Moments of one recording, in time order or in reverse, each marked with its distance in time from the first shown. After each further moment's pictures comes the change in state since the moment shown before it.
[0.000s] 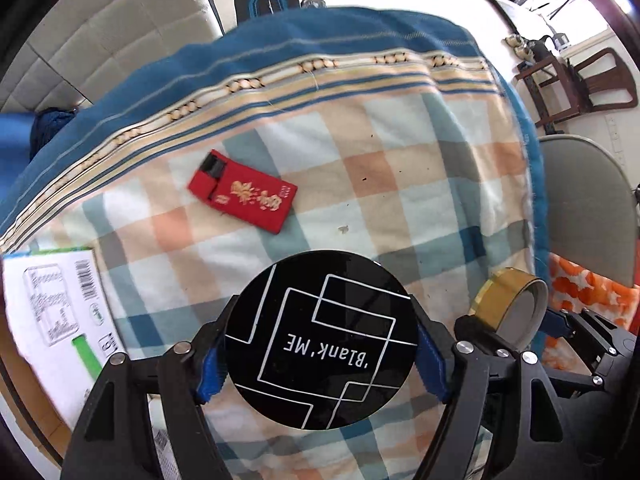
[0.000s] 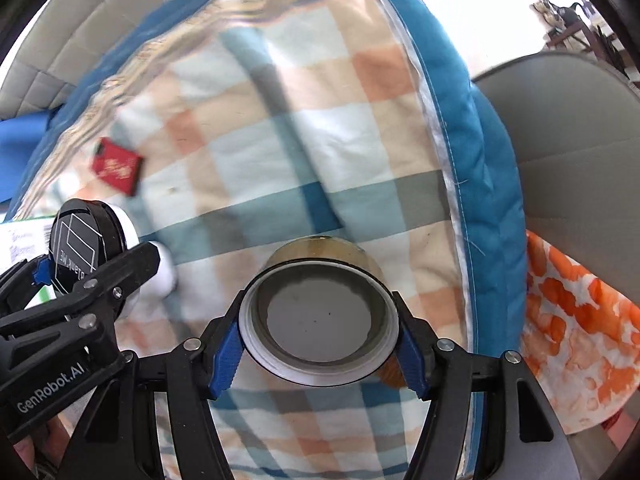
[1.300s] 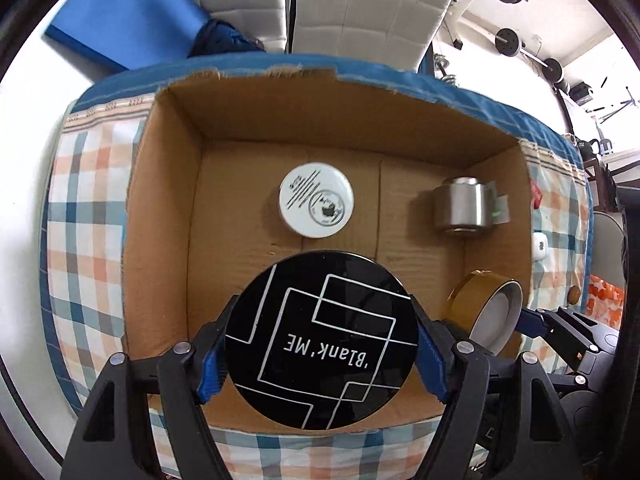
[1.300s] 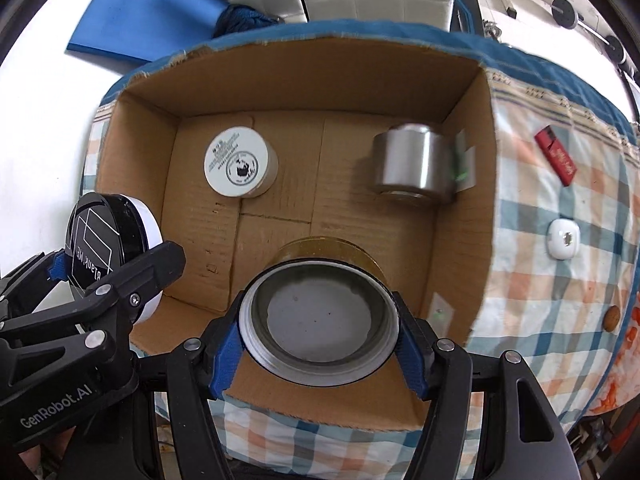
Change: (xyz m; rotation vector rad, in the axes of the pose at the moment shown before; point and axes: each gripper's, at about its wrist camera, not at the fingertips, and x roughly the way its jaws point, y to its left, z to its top) left arm -0.109 0.351 -0.183 -0.303 -0.100 0.030; right arm 0.007 0.409 -0.136 -0.356 -0.003 0.086
